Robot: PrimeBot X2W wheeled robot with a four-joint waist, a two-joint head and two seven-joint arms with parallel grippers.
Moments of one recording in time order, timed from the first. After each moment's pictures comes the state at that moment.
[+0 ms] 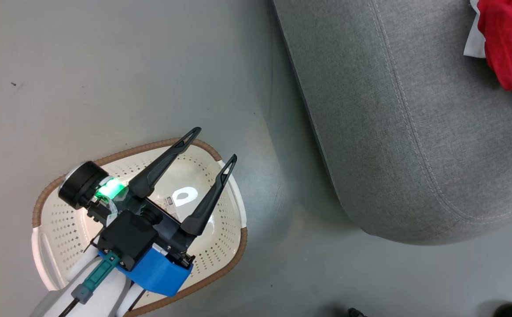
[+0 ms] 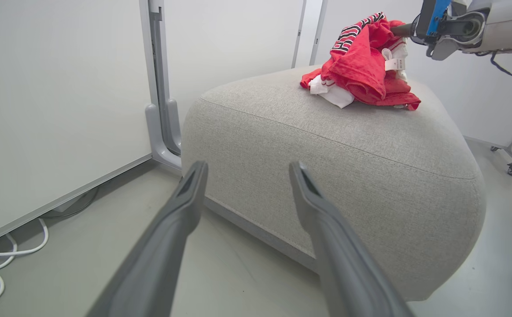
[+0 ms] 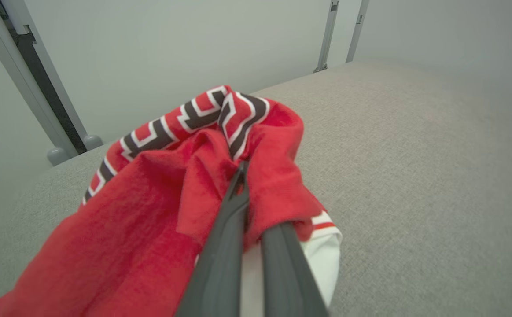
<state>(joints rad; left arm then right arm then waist) -0.37 0.47 -0.59 -0.08 -0.24 -0.11 -0.25 -0.93 -0.29 -0.55 0.73 0.17 0.13 -0.09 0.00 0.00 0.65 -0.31</state>
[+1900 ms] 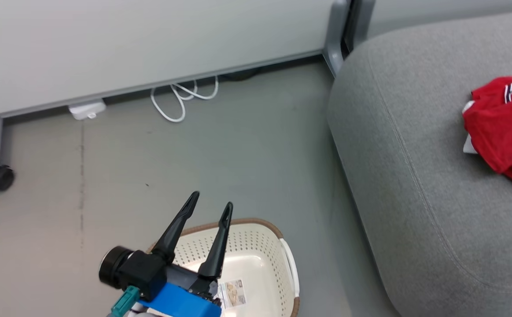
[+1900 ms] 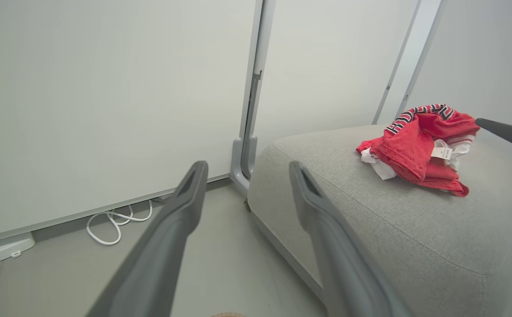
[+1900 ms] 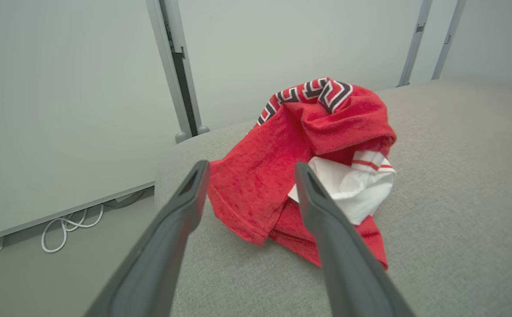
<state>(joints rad) -0.10 0.15 -0.42 0.09 -0.28 -0.13 -0.26 -0.32 -0.25 -0.39 0.40 0.24 0.13 -0.10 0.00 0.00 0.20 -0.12</state>
